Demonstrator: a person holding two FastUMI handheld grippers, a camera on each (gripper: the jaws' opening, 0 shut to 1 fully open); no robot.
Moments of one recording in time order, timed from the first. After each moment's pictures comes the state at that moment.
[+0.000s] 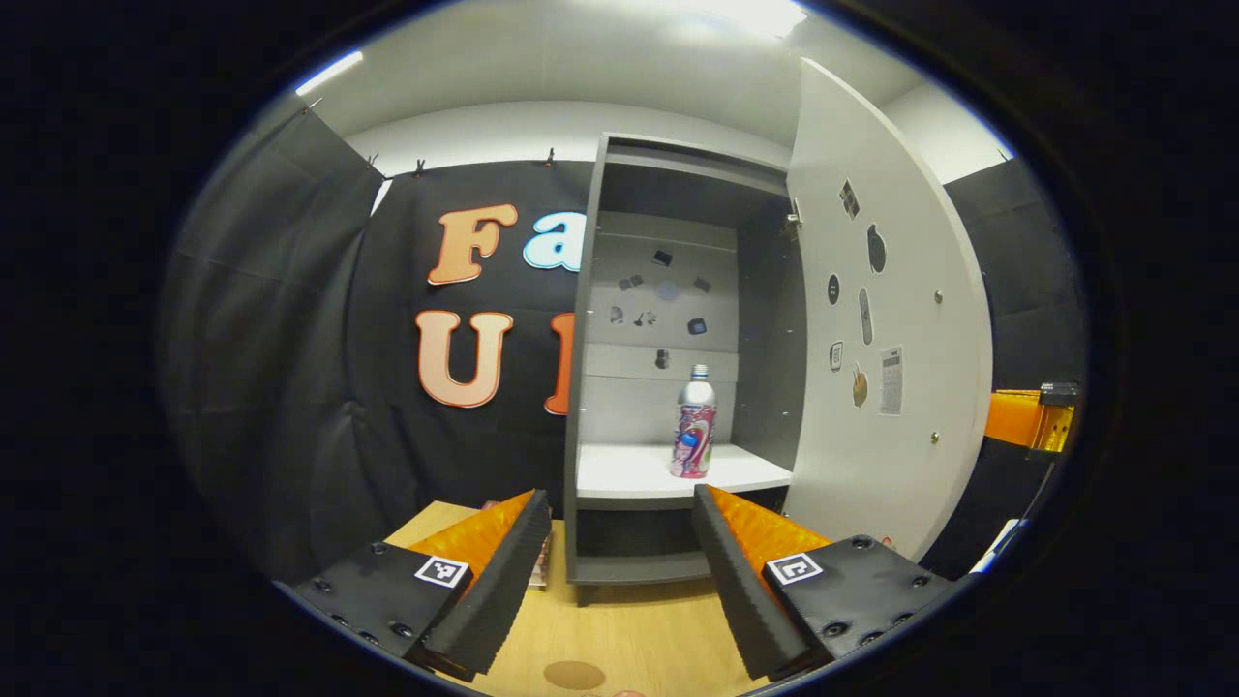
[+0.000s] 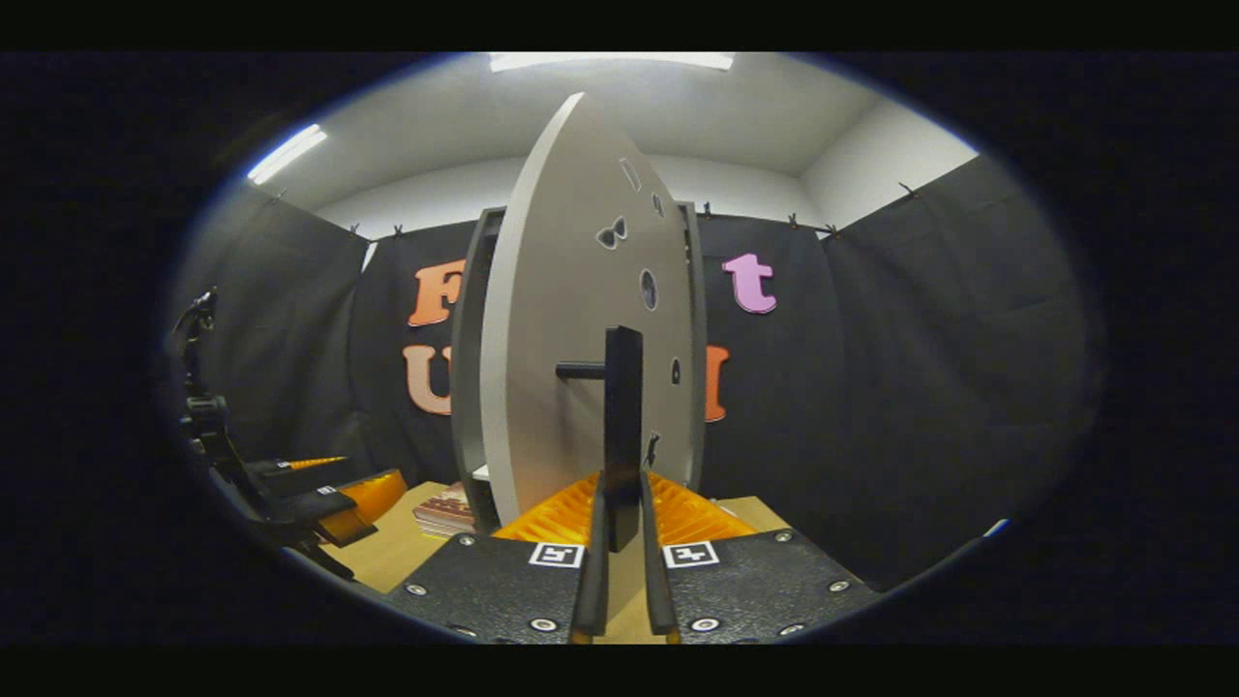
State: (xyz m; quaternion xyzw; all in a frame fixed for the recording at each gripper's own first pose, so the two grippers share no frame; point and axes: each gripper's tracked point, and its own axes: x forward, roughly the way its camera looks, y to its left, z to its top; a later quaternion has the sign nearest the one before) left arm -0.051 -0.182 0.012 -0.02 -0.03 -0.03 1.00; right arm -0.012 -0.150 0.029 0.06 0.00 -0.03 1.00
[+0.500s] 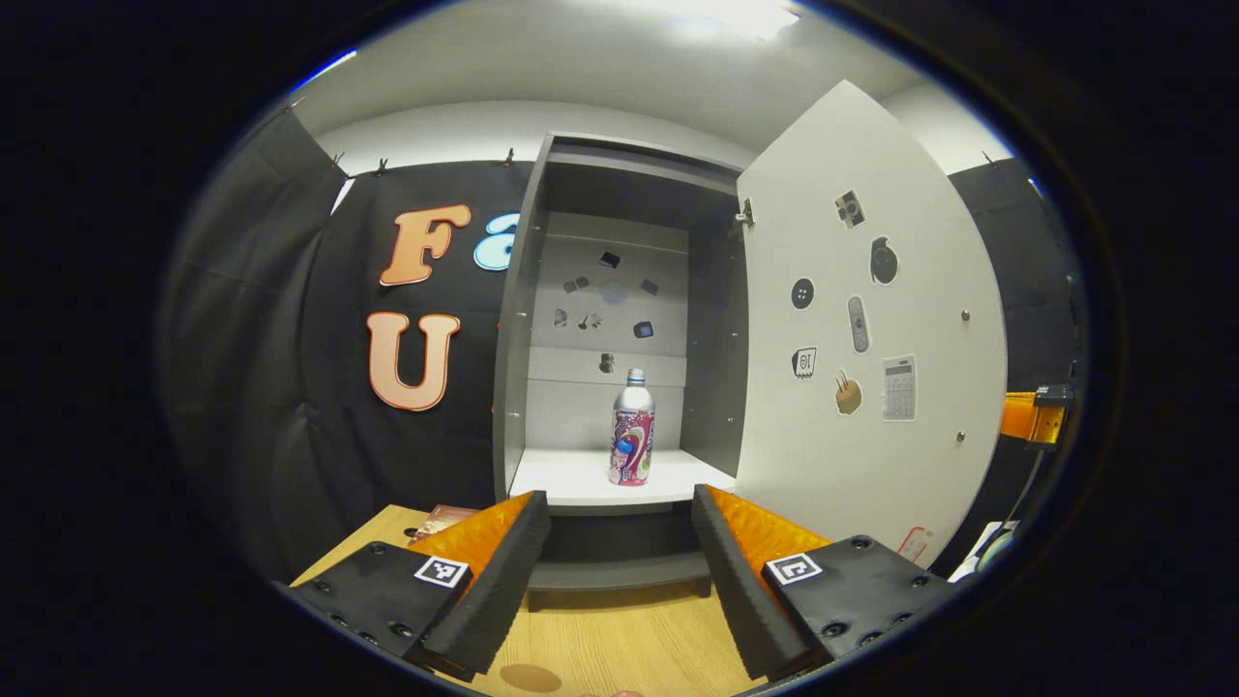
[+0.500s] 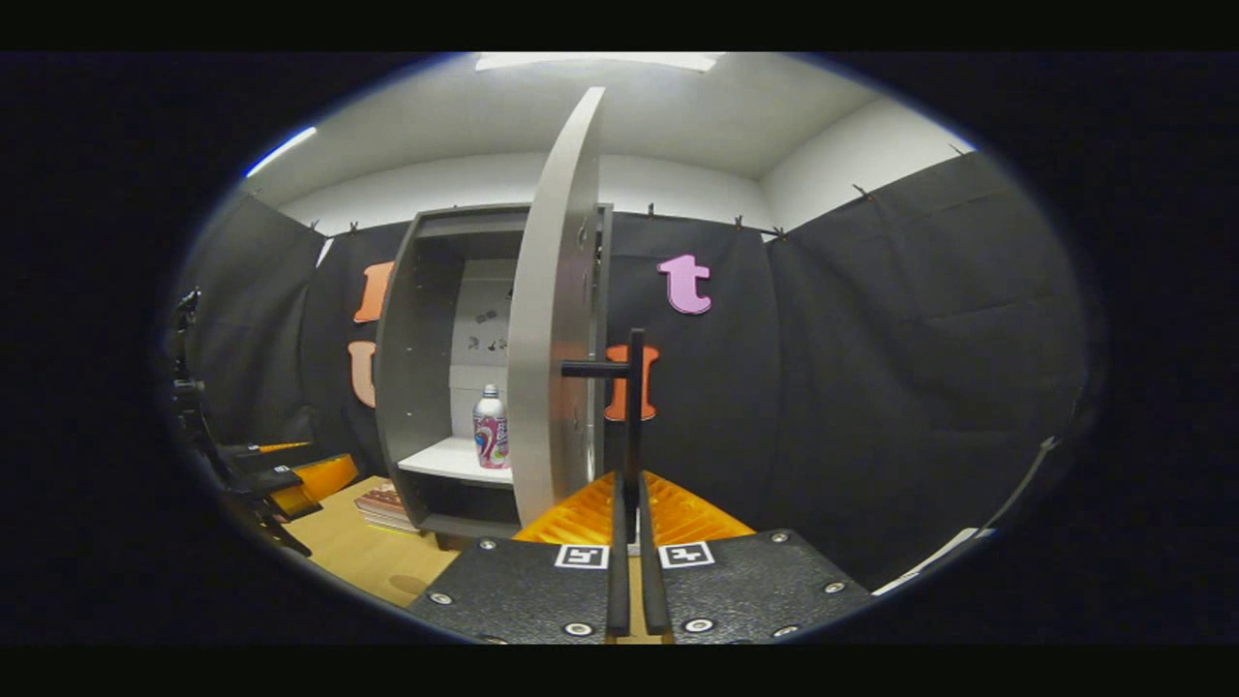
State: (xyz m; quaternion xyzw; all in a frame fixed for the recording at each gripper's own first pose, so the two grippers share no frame) left arm -0.045 -0.238 0.016 -0.02 -0.03 -0.08 1.00; right arm -0.039 -0.263 0.010 0.07 0.00 -0.08 0.99
